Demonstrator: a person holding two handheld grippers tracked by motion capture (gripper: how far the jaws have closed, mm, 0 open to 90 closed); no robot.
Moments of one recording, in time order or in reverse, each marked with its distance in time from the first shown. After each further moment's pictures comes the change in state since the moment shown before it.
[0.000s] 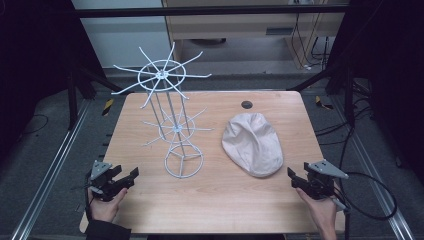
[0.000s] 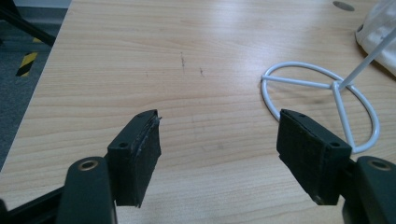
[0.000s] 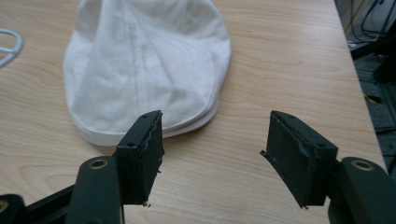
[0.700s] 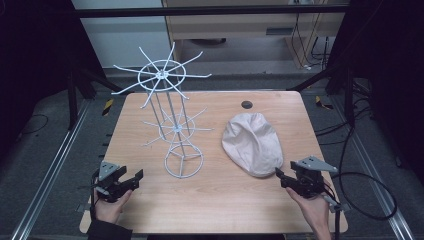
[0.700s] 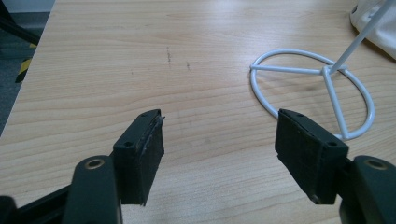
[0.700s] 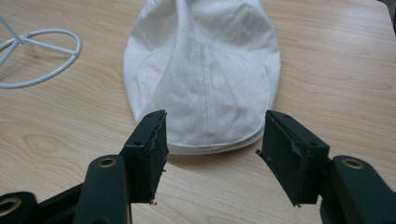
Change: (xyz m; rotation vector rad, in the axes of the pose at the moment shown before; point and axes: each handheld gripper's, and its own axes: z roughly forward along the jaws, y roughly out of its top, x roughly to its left) left arm -0.013 -0.001 0.004 0.021 -0.003 0.064; right arm 0.036 0.028 -0.009 0.054 0.094 -0.034
